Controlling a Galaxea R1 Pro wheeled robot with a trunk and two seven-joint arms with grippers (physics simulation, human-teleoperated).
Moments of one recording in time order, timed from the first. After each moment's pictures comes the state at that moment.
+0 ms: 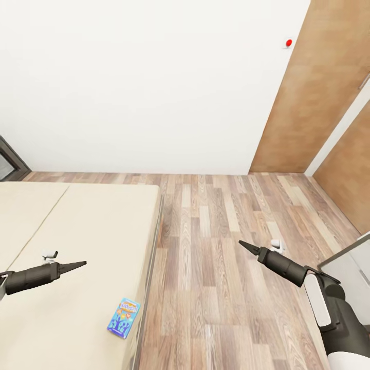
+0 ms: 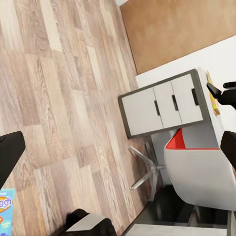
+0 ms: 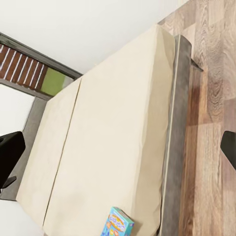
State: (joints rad) left arm -0.76 0.53 0.34 -0.43 -0.05 0.45 -1.57; right arm -0.46 -0.12 -0.32 -1.24 -0.41 0.72 0.82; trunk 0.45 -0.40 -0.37
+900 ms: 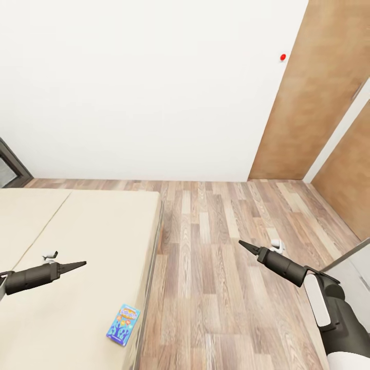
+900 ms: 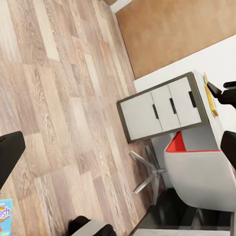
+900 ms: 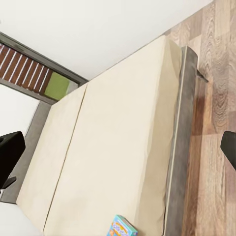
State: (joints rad) left arm -0.76 0.53 0.34 -0.43 -0.05 0.45 -1.57; right arm -0.46 -0.12 -0.32 -1.24 -0.41 0.72 0.82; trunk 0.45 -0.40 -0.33
